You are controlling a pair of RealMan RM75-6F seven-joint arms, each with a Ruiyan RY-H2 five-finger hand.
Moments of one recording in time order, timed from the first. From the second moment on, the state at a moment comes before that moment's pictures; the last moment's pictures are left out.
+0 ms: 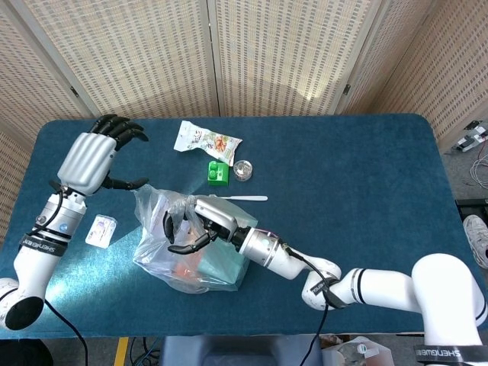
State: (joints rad) left arm -0.79 -0.89 -0.36 -1.88 1.06 1.09 0.11; right arm 1.14 -1.58 0.27 -1.47 -1.52 0.89 1.37
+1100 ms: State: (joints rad) left arm -0.61 -0.85 -0.23 -1.85 1.26 1.20 0.23; right arm 1.16 -1.45 0.35 -1.50 -1.52 0.83 2.23
